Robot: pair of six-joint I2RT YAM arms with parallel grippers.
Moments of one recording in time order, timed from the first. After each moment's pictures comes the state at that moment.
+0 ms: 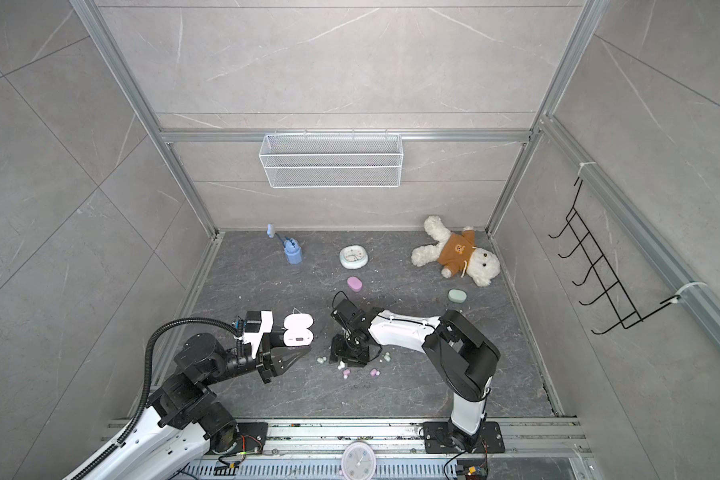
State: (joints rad) left arm -0.72 0.50 0.49 -0.01 0.58 -0.20; right arm 0.87 1.81 1.08 -0.52 -0.38 0.91
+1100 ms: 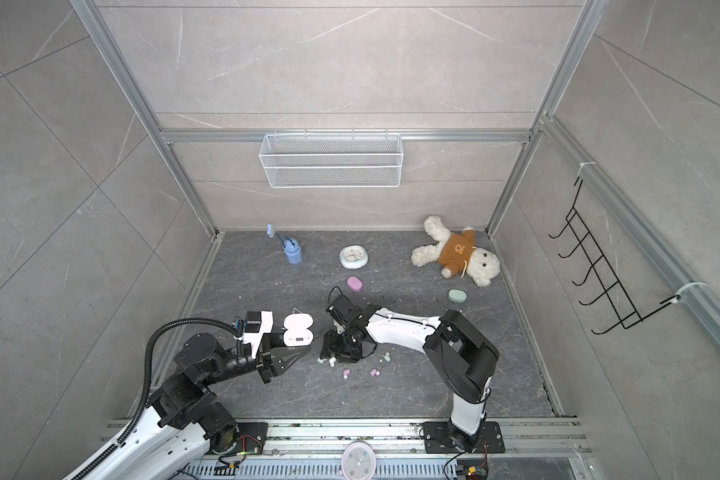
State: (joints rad) left arm -0.72 0.50 0.49 -0.01 0.58 -0.19; right arm 0.88 1.81 1.14 -0.50 -0.41 0.91
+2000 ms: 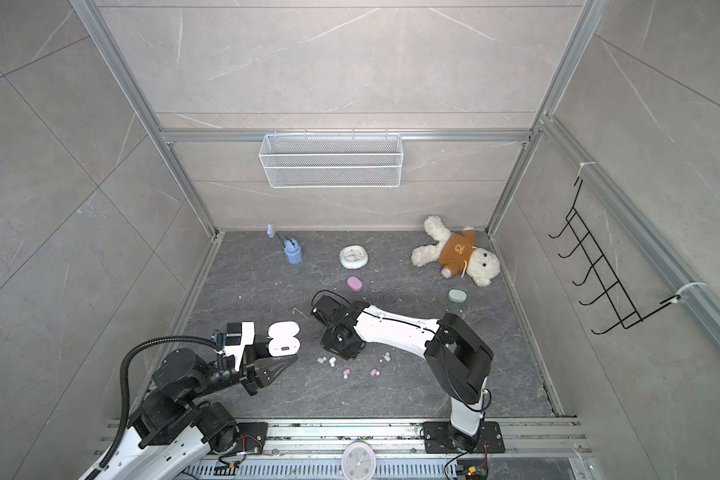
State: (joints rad) left arm -0.72 0.30 0.49 -0.16 0.54 -0.21; right arm 0.98 1.85 1.33 -0.77 -0.05 1.33
